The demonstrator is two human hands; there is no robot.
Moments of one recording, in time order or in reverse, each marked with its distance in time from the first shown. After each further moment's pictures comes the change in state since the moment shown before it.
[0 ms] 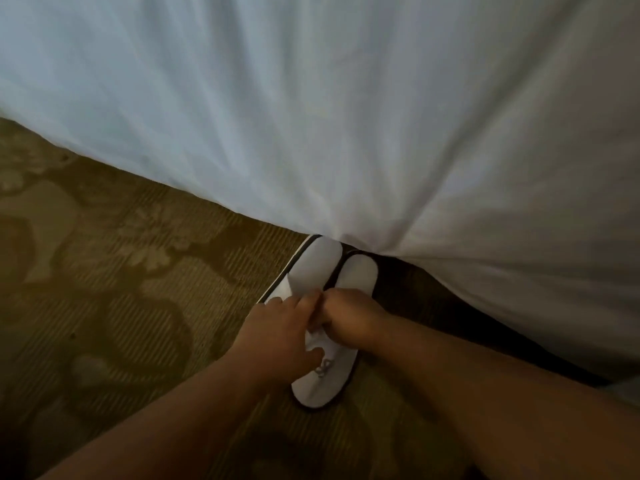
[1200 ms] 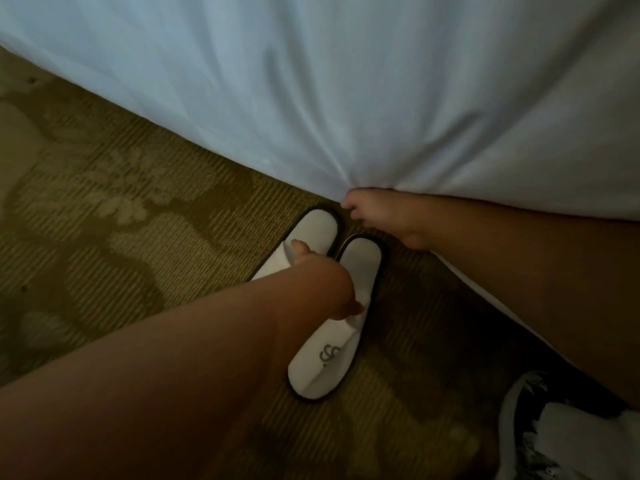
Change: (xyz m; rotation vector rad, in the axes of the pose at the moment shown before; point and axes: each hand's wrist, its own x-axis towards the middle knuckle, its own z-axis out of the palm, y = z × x) left_hand 0.108 0.056 0.015 0.504 -0.752 -0.157; right_hand 0.024 0.050 -0.088 0.816 0.097 0.525
